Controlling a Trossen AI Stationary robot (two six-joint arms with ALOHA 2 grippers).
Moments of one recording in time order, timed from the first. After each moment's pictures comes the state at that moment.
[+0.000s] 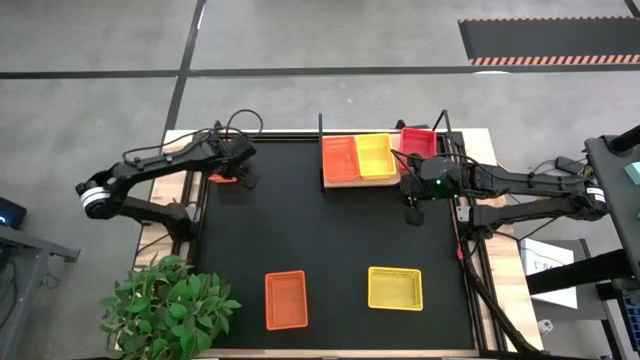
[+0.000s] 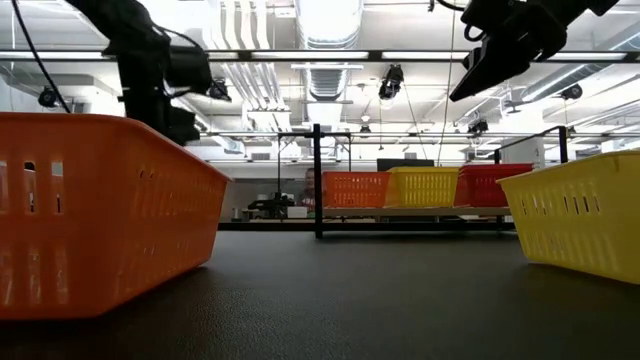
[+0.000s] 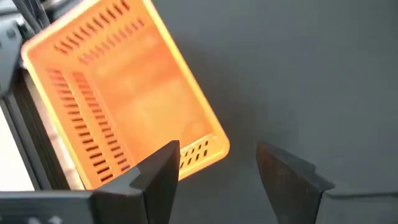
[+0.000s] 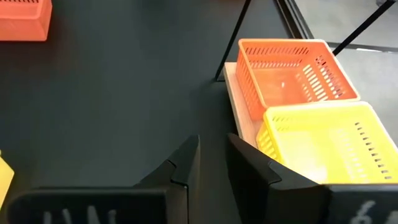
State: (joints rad) left arm 0.62 1.21 0.83 -0.87 -0.31 -0.44; right arm -0.17 0.92 0.77 -0.53 0.03 -0.19
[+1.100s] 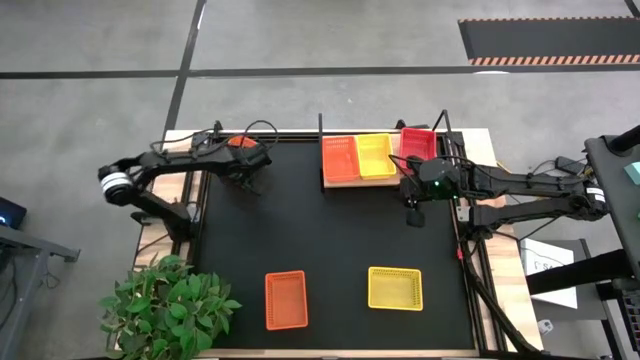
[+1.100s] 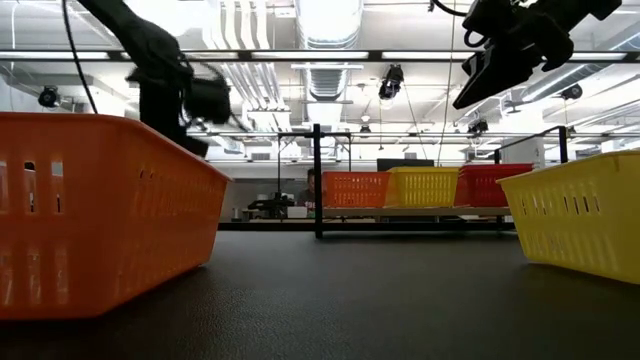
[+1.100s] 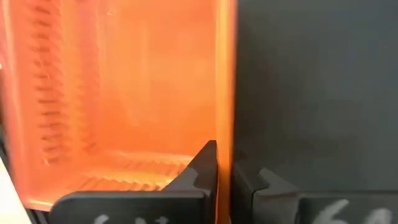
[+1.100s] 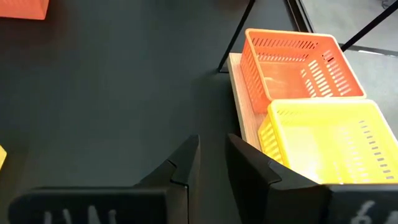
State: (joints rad) left arm 0.56 1.43 0.82 -0.80 -0.37 -0.47; right arm -0.17 0.92 0.75 -0.54 0.02 -0.25
